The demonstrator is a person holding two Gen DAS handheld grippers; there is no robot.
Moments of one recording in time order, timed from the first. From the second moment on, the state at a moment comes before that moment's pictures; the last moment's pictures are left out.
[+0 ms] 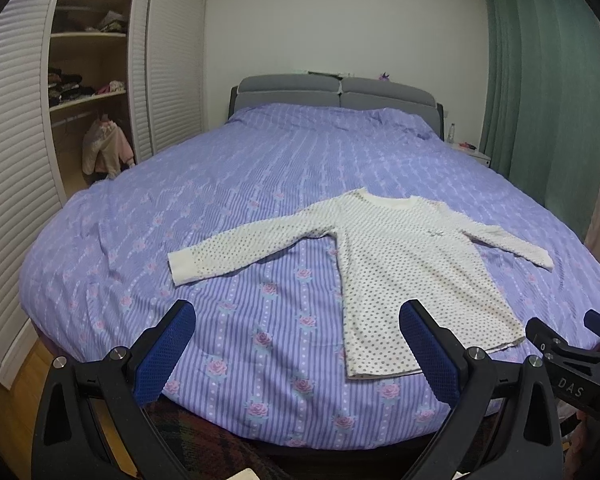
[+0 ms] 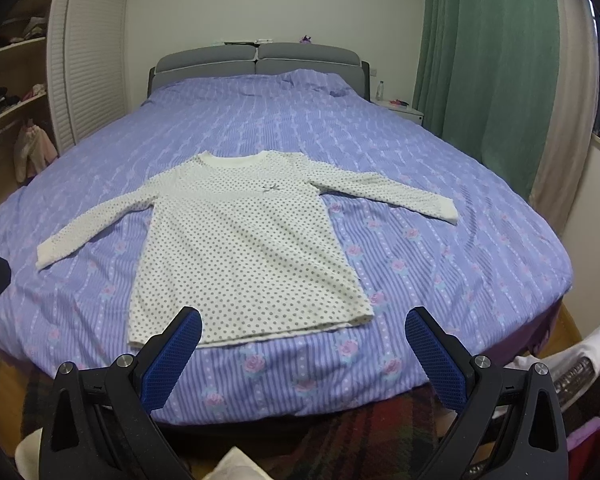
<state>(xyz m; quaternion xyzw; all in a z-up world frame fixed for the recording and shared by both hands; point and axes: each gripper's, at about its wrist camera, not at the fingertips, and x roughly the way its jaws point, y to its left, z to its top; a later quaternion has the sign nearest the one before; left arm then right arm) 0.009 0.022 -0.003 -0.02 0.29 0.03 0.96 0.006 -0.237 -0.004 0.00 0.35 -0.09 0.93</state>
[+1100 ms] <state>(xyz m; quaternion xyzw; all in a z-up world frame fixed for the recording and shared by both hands) 0.174 0.198 -0.105 -0.12 0.39 0.07 0.91 0.209 -0.029 -0.071 -0.09 0.40 0.06 0.91</state>
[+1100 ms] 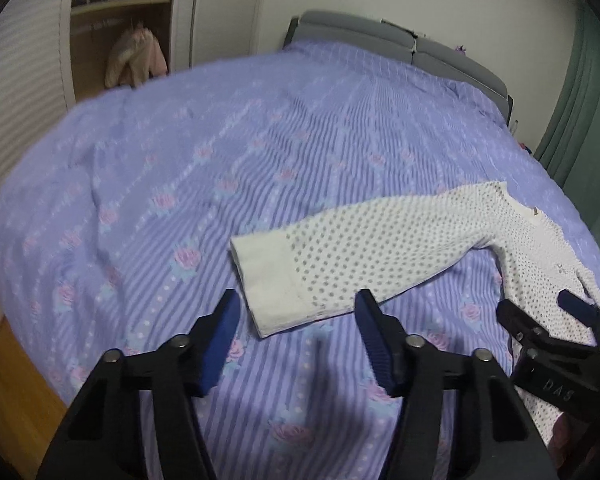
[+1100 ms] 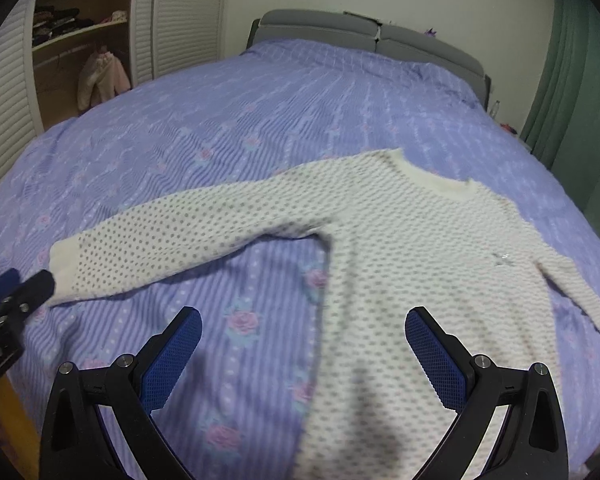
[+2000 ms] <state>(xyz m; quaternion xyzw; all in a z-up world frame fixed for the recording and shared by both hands) 0.203 0.212 -0.111 -0.20 0.39 0.04 0.90 0.220 0.001 -0.080 -0.11 0.42 0.08 0.90</state>
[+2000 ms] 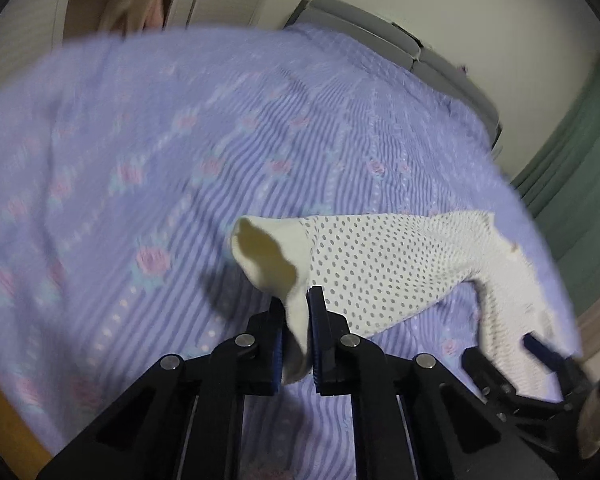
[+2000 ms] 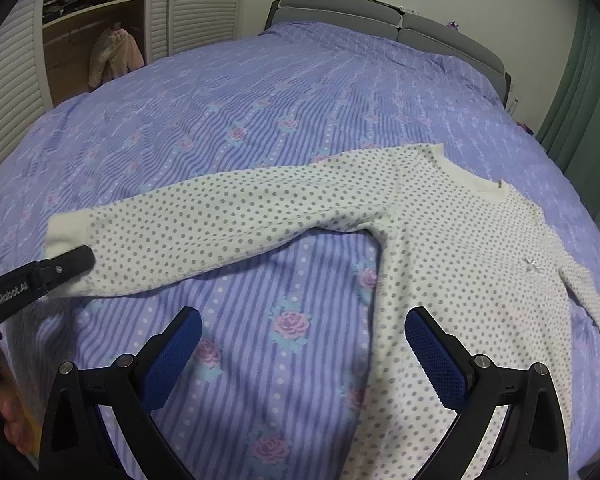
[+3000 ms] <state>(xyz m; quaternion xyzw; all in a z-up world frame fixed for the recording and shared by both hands) 0.360 -0.139 0.028 -0.01 0.41 -0.24 0.88 0.243 -0.303 0.004 0.01 0.38 -0.13 0.91</state>
